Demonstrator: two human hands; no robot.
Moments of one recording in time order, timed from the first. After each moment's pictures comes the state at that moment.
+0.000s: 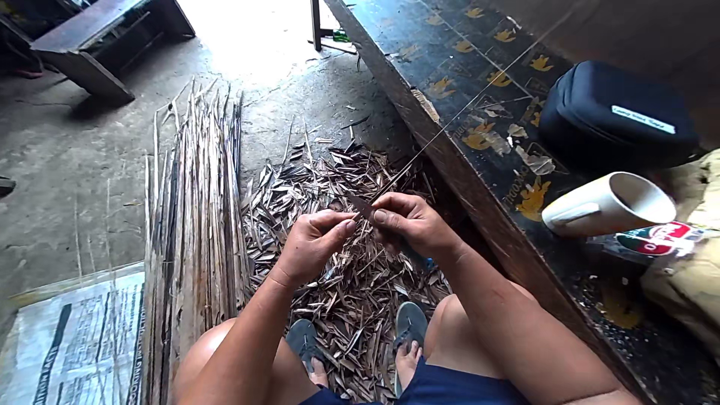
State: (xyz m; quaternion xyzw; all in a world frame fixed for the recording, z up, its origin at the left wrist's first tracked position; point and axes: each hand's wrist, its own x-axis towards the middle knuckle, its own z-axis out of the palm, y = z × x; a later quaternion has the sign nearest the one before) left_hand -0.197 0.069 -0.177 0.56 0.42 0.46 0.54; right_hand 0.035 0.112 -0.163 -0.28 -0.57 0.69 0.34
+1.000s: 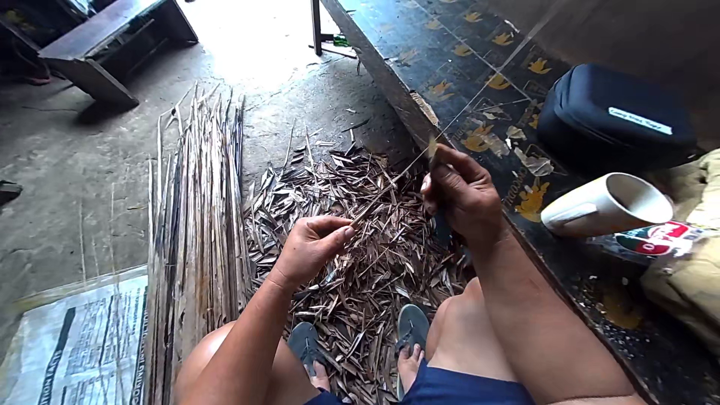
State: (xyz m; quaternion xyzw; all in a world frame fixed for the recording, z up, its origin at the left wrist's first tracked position) left_hand -0.202 0.068 -0.178 0.53 0.42 0.44 0.59; right_hand 0.079 0.134 -0.142 -0.30 -0.58 0.55 0.53
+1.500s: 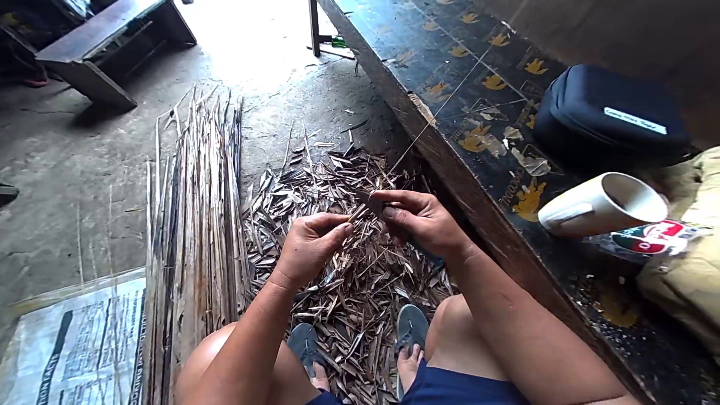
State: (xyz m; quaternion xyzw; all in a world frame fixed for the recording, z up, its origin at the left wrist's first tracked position) left_hand -0.195 0.068 -0.173 0.53 0.46 0.47 0.54; right_hand 0.047 0.114 -0.155 -0.33 -0.59 0.63 0.37
